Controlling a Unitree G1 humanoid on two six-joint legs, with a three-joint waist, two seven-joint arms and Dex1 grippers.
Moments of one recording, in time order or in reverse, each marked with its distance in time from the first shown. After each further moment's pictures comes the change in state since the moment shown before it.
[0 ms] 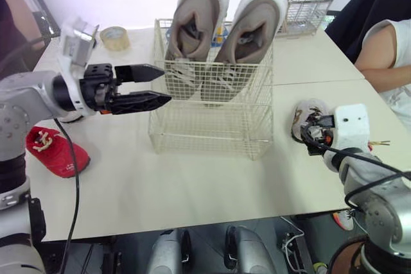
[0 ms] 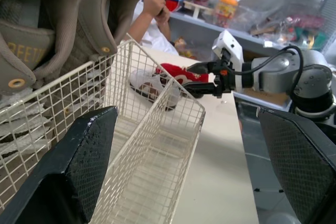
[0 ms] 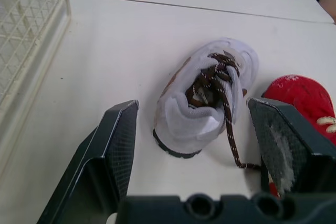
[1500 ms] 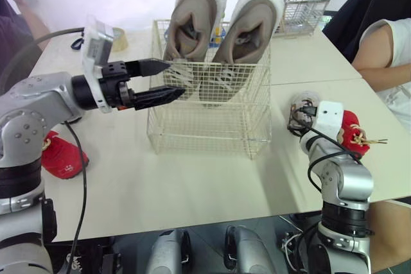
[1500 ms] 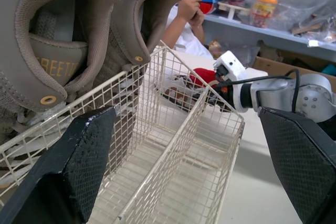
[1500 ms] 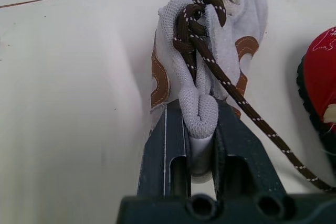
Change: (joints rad) left arm 0.004 -0.070 -0.009 -0.082 0.033 -0.034 0.209; right arm -0.198 0.188 -0.001 0.560 -0.196 -0.328 0.007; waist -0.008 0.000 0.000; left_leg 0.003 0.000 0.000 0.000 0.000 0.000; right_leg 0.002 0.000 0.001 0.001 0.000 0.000
